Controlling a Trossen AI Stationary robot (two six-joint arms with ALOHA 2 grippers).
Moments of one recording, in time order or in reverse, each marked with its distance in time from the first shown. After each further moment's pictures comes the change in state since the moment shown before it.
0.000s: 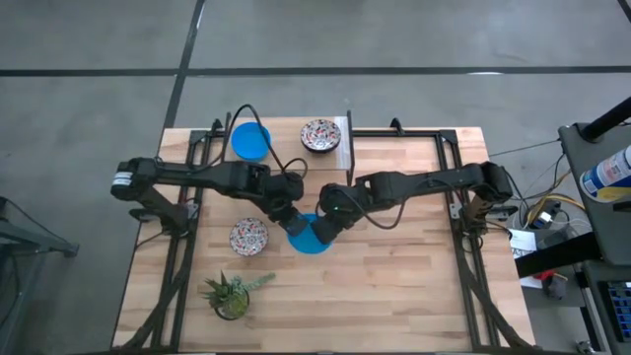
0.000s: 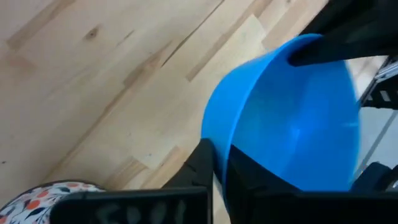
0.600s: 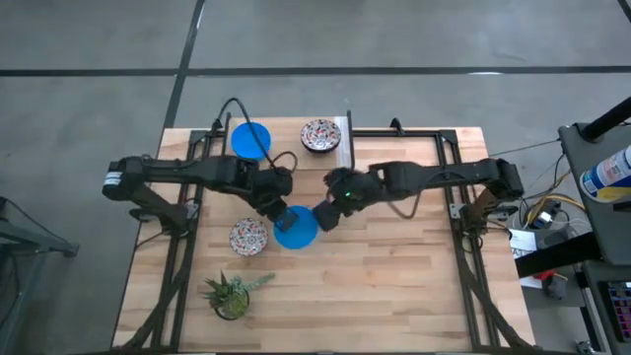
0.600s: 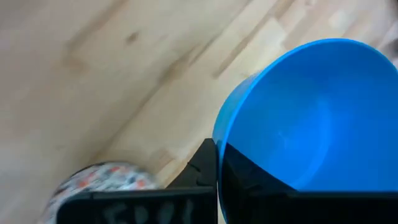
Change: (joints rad) left arm 0.018 -0.072 0.000 -0.111 -0.062 0.036; right arm -0.027 -0.088 0.002 0.102 0.061 -0.047
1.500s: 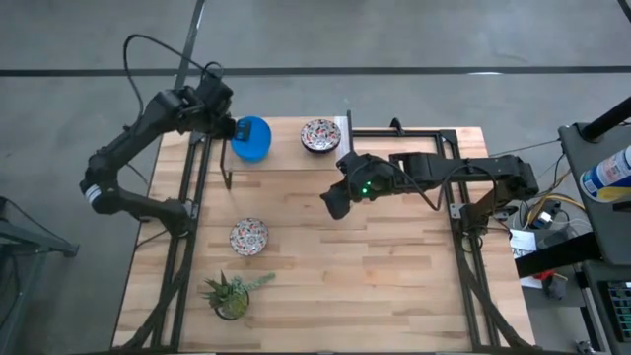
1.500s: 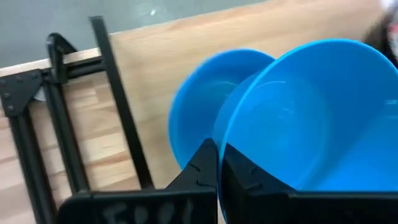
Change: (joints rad) left arm 0.774 -0.193 0.045 -0.197 -0.144 0.297; right arm -0.005 -0.115 -0.002 0.002 0.173 -0.122
